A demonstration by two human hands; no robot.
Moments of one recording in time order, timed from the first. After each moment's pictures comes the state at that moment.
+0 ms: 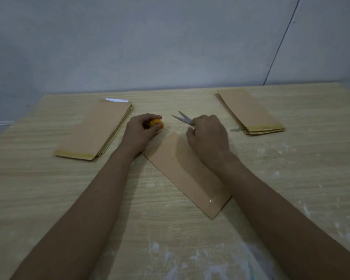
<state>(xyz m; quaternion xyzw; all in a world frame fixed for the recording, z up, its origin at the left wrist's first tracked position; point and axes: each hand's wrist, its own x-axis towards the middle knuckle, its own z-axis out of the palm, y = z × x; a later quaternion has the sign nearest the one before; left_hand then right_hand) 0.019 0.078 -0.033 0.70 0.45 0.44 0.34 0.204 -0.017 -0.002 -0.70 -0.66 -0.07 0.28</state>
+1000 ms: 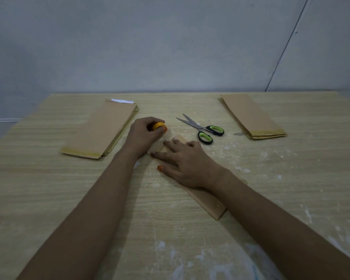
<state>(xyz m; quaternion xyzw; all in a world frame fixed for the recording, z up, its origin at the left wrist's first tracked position) 0.011 0.071 -0.030 0.70 0.46 0.43 0.34 0.168 -0.037 -0.021 -0.54 -0.84 0.01 0.06</state>
